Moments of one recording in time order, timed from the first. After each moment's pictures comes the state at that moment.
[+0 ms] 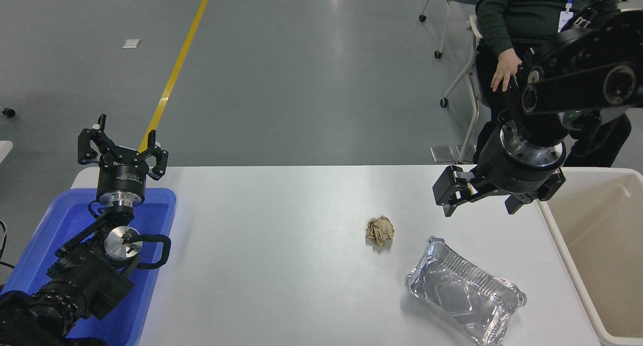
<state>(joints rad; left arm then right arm) -0.69 0.18 -0.83 -0.29 -0.15 -0.55 -0.64 2.36 -0.10 -1.39 1.61 0.05 0.64 -0.04</state>
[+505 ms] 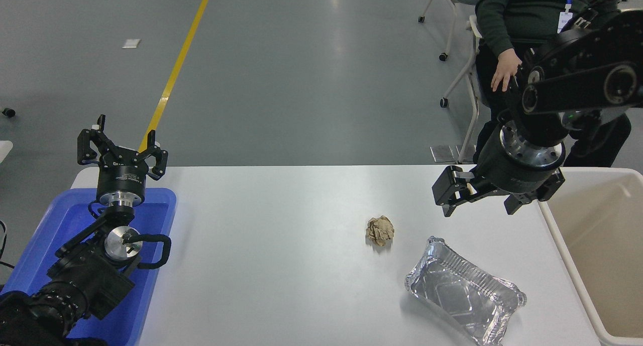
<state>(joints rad) -0.69 0.18 -0.84 -0.29 -0.15 -0.55 -0.64 2.36 -0.10 -1.38 1.61 0.05 0.64 -0.04</state>
